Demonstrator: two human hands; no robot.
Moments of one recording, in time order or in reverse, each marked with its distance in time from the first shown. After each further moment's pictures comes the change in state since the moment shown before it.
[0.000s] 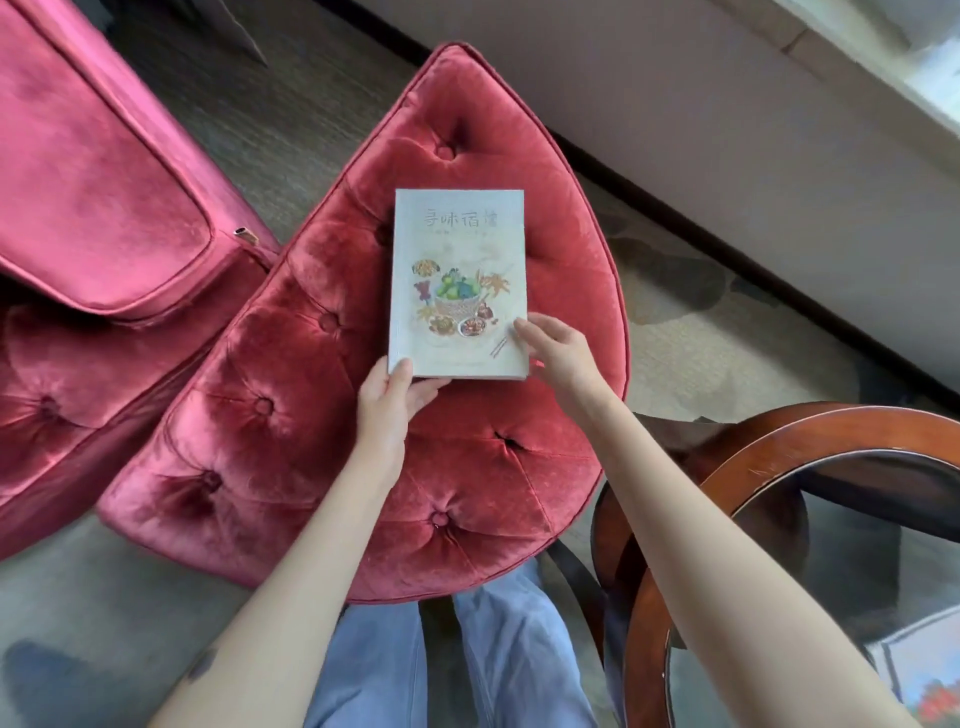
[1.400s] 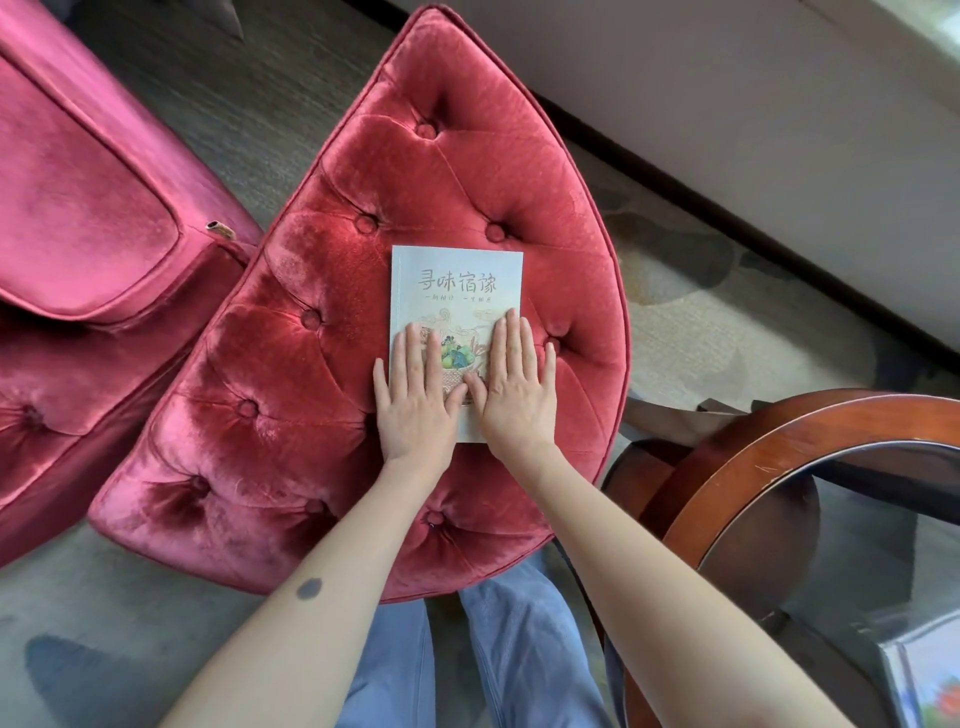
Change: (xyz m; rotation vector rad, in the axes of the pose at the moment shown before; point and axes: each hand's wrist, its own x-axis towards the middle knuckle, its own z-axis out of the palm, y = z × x) left_hand 0.024 -0.060 0.019 1.713 0.058 0.416; right_hand 0.000 0.078 0.030 -1.376 0.221 -0.384
